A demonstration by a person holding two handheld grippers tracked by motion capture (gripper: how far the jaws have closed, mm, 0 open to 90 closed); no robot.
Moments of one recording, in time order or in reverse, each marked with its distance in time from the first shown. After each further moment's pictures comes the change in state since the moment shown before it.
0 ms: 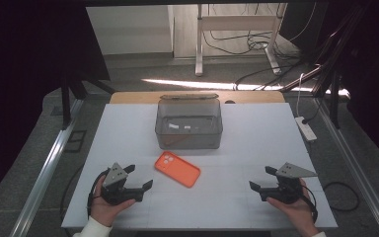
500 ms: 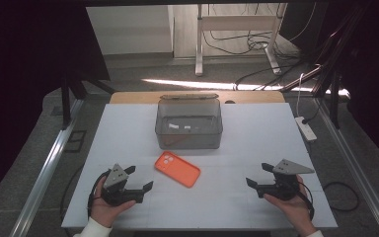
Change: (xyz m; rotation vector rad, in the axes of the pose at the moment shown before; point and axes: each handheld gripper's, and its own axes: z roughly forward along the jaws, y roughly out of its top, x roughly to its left) left arm -0.001 -0.002 0.000 0.008 -0.002 0.006; right arm 0.006 0.015 0.005 -0.019 0.014 -0.003
